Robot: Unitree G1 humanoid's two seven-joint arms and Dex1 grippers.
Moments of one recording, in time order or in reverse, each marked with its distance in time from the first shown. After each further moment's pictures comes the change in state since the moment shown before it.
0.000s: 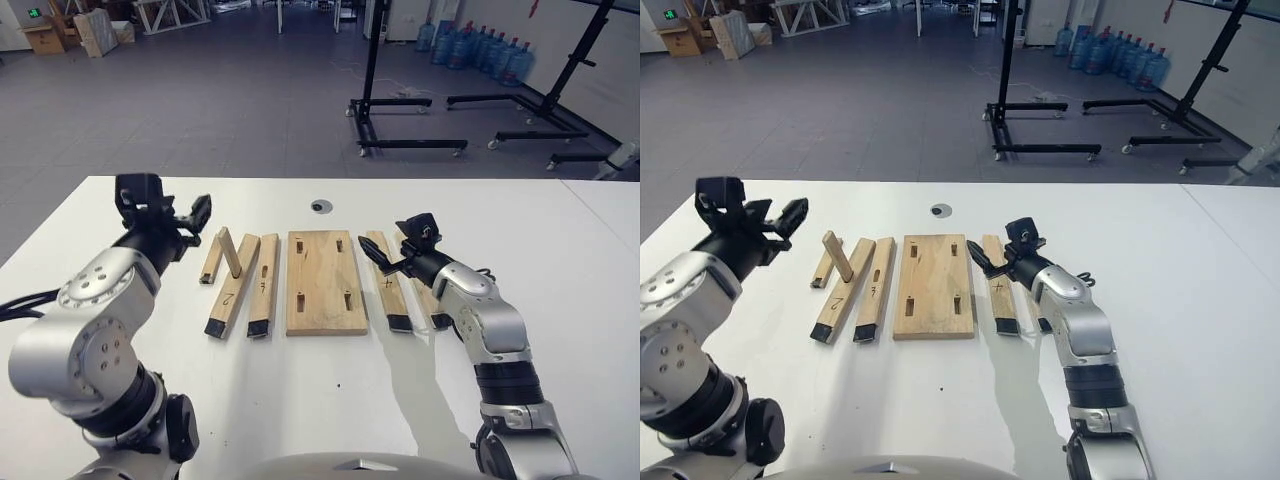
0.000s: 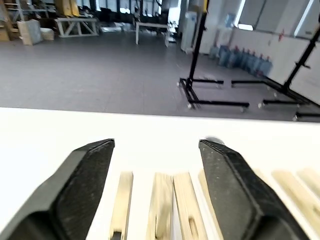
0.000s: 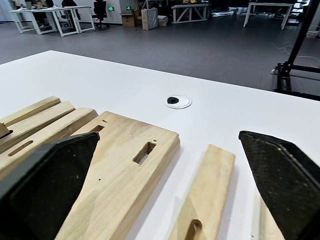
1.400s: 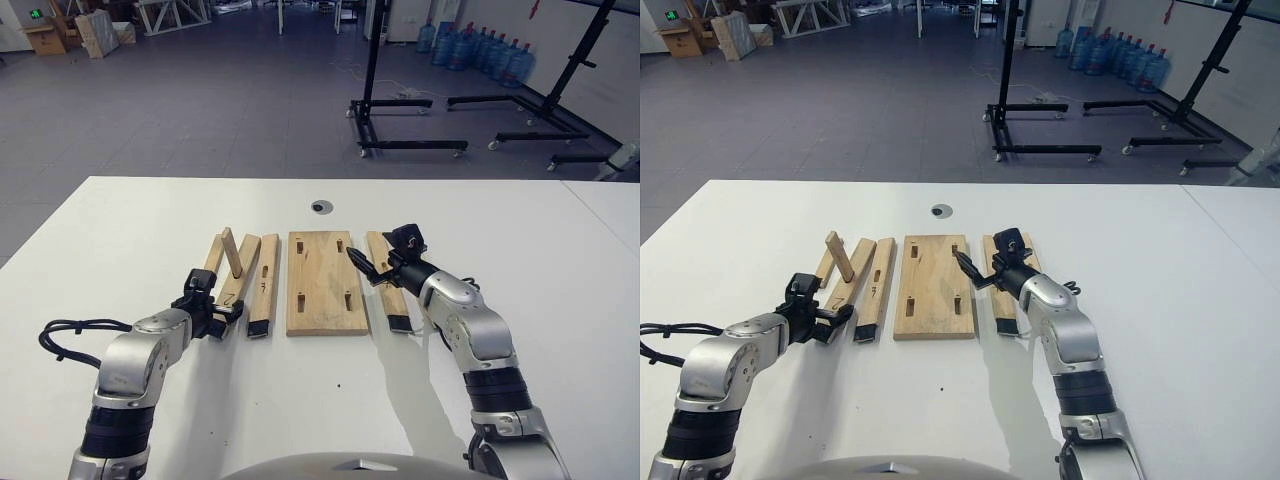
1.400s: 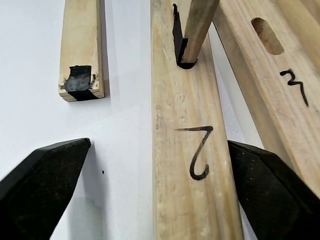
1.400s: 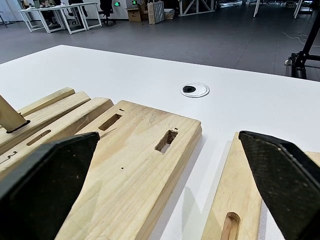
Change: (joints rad) left arm 0.288 0.157 -0.374 0.630 0.143 -0.461 -0.125; right arm 0.016 0.044 0.051 0.026 0.000 -0.007 -0.005
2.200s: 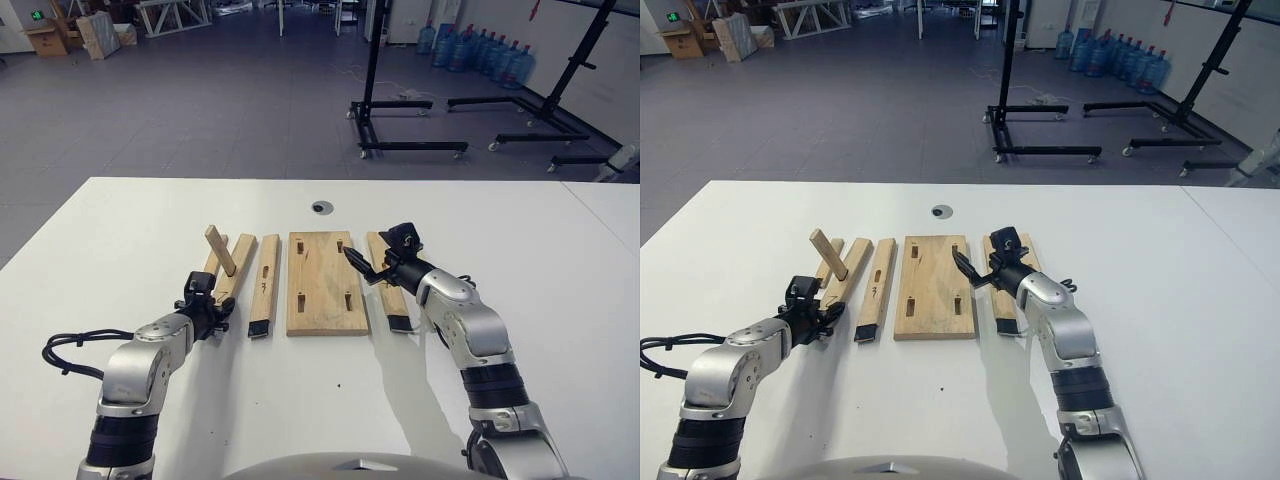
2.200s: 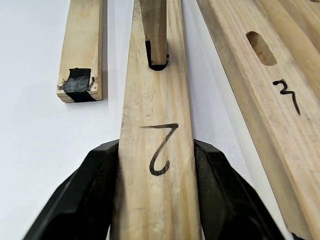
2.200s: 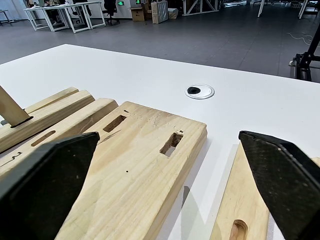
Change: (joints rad) left arm 0.042 -0.046 0.022 0.009 0.008 -0.088 0.001; right arm -0.020 0.000 0.013 0.022 0.000 0.000 0.005
